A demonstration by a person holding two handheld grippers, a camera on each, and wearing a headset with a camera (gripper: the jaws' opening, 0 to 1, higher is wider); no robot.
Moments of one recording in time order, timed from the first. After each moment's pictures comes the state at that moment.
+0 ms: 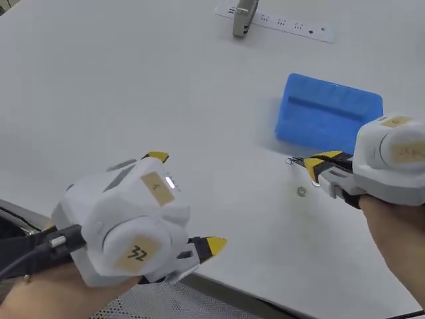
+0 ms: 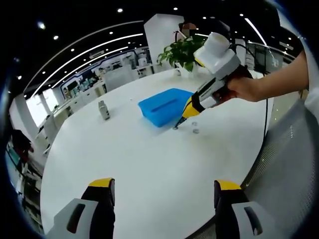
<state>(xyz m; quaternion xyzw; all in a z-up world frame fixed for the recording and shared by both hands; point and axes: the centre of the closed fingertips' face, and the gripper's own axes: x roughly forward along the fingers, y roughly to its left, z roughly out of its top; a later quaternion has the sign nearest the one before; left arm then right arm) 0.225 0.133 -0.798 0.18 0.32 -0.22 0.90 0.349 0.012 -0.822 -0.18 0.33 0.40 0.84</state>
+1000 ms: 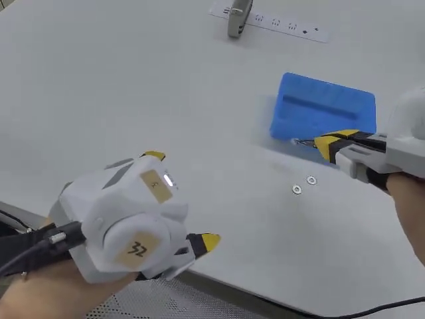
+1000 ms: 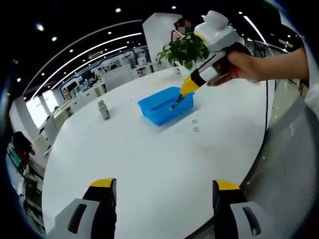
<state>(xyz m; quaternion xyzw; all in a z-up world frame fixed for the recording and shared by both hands) 0.225 0.135 -0.799 0.19 0.32 -0.22 0.90 0.357 0.006 -0.765 -0.14 0.30 0.40 0.86</state>
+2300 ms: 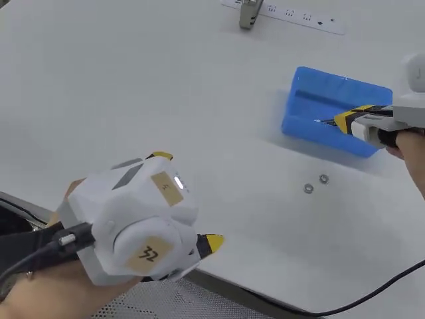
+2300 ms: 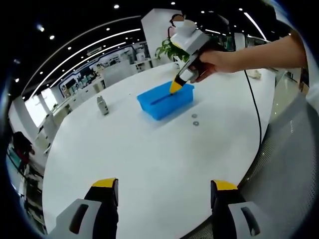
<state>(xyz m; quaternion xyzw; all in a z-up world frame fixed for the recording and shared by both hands) 0.222 0.137 -0.807 0.20 0.34 -0.22 0.89 0.427 -0.002 -0.810 -0.18 0.36 0.39 0.83</state>
